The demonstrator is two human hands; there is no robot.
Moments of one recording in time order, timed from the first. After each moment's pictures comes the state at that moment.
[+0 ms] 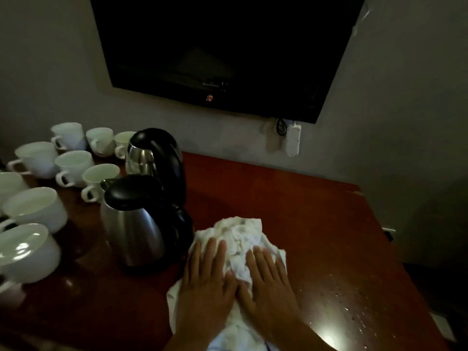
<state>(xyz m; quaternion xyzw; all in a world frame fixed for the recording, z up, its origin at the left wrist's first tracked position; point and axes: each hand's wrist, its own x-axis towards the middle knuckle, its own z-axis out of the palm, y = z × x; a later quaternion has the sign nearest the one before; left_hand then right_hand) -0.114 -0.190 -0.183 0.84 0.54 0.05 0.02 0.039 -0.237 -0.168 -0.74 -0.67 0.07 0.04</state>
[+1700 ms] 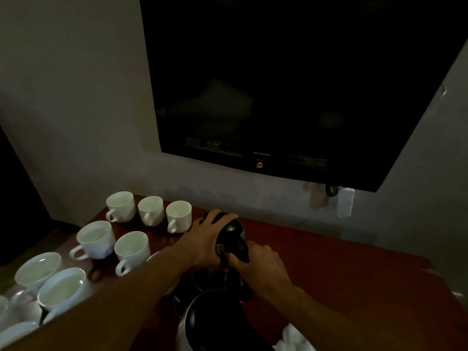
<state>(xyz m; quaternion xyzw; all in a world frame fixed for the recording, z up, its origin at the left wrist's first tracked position) -0.250 0.117 -0.006 0.88 0.43 0.10 0.17 -0.087 0.014 0.010 -0.72 -0.64 0.21 0.18</state>
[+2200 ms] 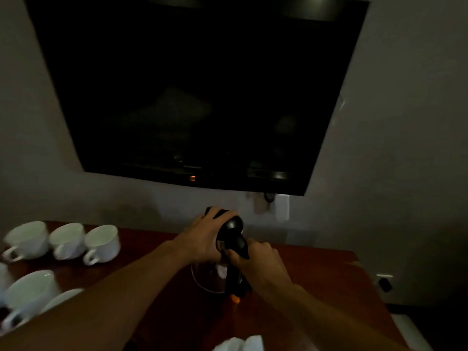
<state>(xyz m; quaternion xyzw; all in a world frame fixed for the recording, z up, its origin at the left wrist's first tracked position) -0.056 0.122 0.041 0.92 0.33 0.12 0.16 0.082 -0.010 0.046 -0.77 -0.56 0.20 0.24</state>
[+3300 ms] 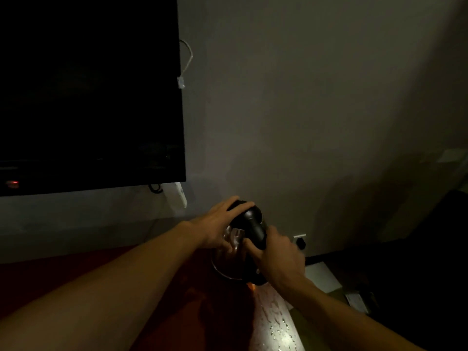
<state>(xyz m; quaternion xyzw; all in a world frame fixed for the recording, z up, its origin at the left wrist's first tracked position) 0.282 0.069 0.016 0.97 0.12 0.02 0.19 0.370 -0.113 0.016 -0.90 -0.39 0.06 0.21</state>
